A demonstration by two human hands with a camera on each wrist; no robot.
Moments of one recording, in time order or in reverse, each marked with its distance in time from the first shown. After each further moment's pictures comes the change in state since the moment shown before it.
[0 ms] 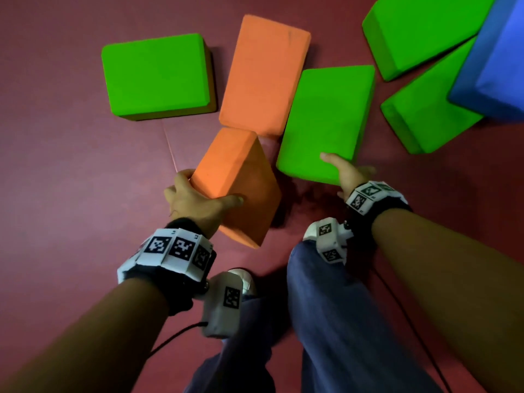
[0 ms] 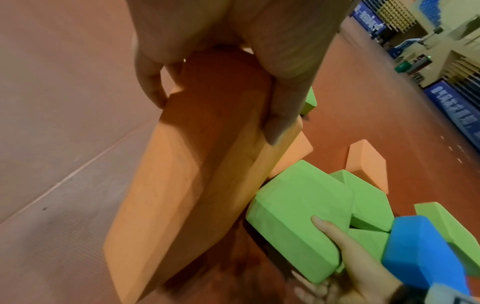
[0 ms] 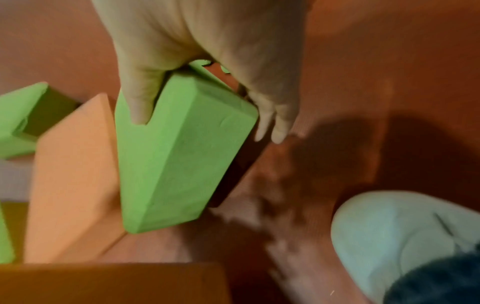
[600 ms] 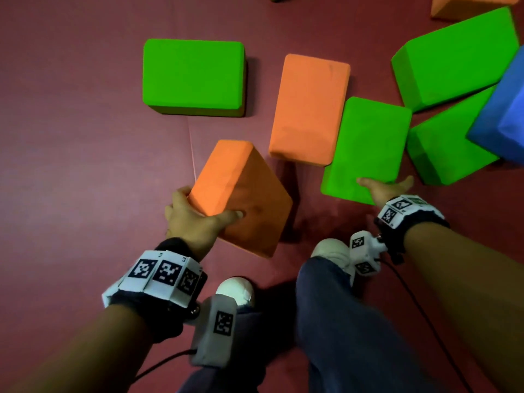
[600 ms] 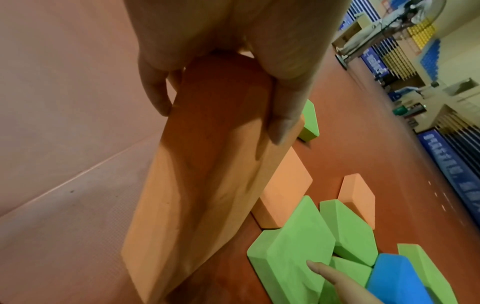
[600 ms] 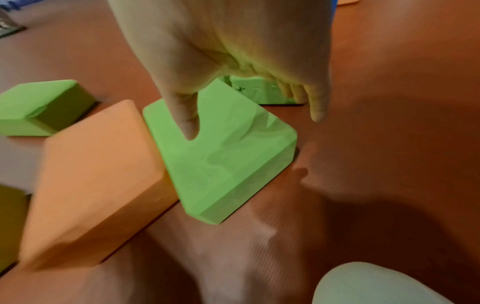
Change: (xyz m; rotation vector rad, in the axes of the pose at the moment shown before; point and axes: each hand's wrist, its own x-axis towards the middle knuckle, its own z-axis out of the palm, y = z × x) left_hand 0.002 -0.054 -0.020 -0.236 0.022 -0.065; right_hand 0.021 -0.014 -0.016 -0.416 0.191 -0.075
